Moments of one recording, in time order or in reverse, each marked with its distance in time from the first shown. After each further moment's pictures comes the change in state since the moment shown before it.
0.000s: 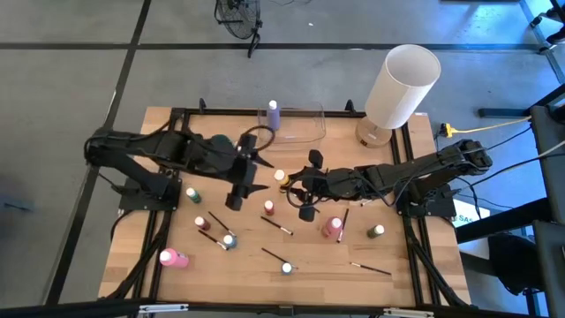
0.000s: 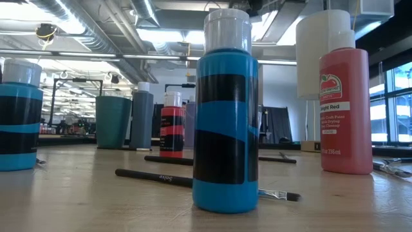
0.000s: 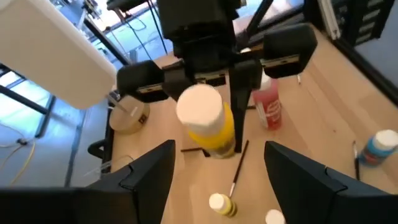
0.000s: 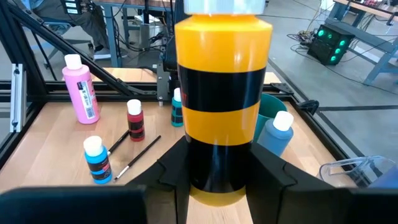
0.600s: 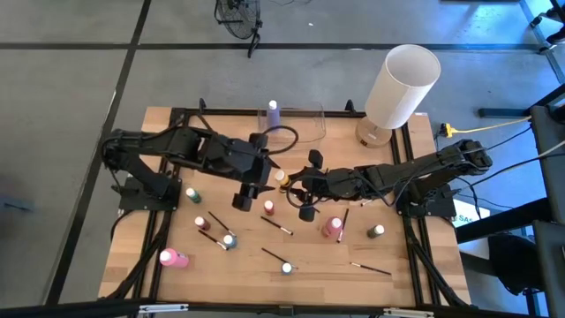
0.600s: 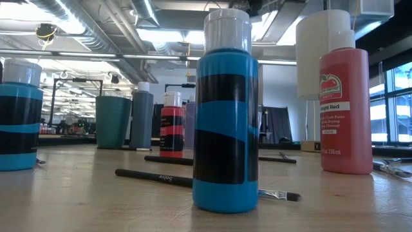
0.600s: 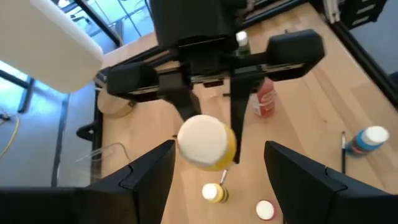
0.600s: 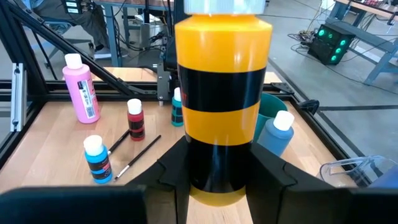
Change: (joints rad) left arm 0.011 0.179 0.287 -0.237 0.017 -0.060; right arm -0.001 0.000 0.000 -0.001 -0.005 0.000
